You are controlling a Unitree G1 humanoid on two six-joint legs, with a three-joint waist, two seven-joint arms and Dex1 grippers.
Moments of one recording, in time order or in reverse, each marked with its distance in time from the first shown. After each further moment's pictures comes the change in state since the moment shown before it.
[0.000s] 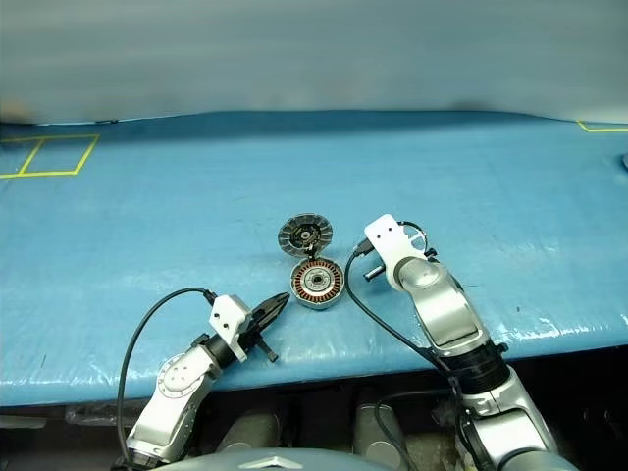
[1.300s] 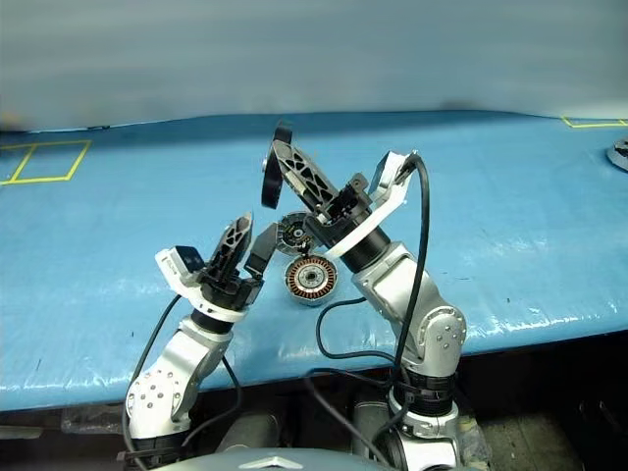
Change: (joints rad) left arm -0.090 -0.319 0.270 -0.280 -1.398 0.739 0.123; right arm 0.064 0.480 -0.229 -0.126 1.737 -0.464 -0.495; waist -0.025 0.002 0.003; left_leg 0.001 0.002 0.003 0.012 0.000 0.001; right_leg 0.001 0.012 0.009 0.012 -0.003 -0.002
